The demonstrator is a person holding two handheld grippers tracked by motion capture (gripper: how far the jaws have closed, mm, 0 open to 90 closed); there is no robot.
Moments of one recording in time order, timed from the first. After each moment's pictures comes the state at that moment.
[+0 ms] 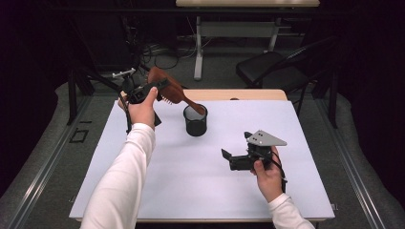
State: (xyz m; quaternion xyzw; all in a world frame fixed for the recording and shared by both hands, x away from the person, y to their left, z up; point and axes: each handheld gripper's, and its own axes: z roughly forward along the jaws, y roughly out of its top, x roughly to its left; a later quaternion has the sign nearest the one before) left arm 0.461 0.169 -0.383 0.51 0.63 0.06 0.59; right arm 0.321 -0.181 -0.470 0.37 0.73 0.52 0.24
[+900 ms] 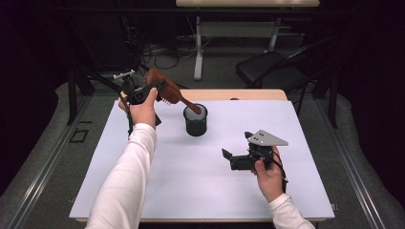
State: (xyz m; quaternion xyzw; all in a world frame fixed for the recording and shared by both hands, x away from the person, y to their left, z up) left arm 0.468 0.170 -0.394 0.50 0.64 0.08 0.58; right arm 0.320 -0.183 -0.469 0.37 0.73 0.52 0.24
